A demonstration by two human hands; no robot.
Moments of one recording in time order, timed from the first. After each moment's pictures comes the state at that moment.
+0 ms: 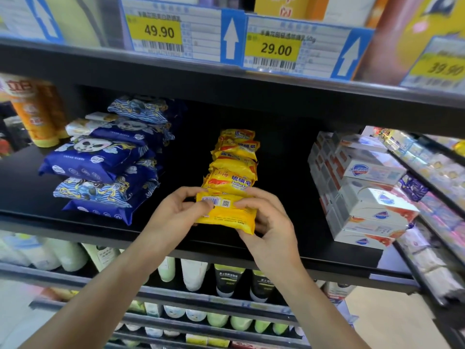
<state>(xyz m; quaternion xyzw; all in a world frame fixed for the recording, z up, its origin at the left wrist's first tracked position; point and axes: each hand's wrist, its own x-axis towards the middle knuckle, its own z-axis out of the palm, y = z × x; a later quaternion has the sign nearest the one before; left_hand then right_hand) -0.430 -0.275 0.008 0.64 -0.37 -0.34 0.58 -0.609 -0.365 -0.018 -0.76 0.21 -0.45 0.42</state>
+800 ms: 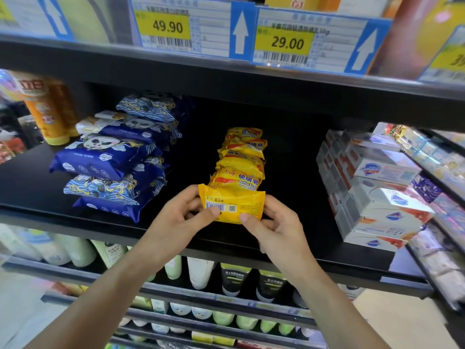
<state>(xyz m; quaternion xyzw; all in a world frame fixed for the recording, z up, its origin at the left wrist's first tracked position) -0.424 -0.261 -0.002 0.58 -0.49 -0.32 0.56 -0.612 -0.365 -0.004 -0.72 0.26 -0.36 0.53</state>
